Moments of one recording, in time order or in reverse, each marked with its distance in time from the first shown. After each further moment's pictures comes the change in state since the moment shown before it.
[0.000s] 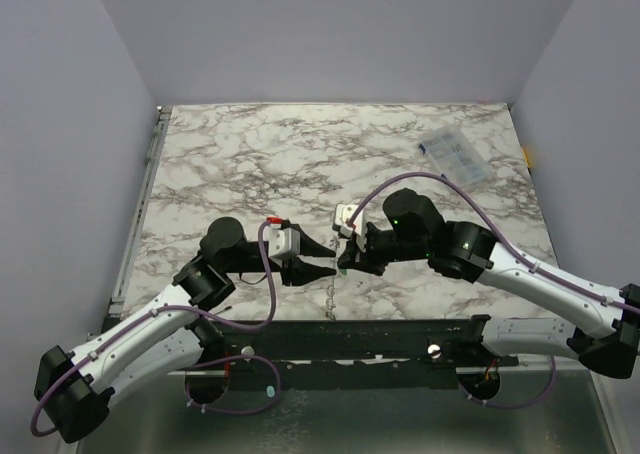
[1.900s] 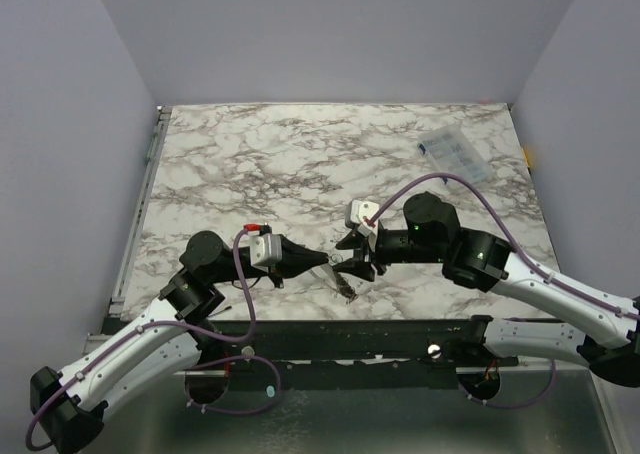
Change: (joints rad) left arm -0.006 -0.143 -0.042 0.035 -0.095 -0.044; right arm 0.012 -0.089 -0.064 0.175 -0.024 0.055
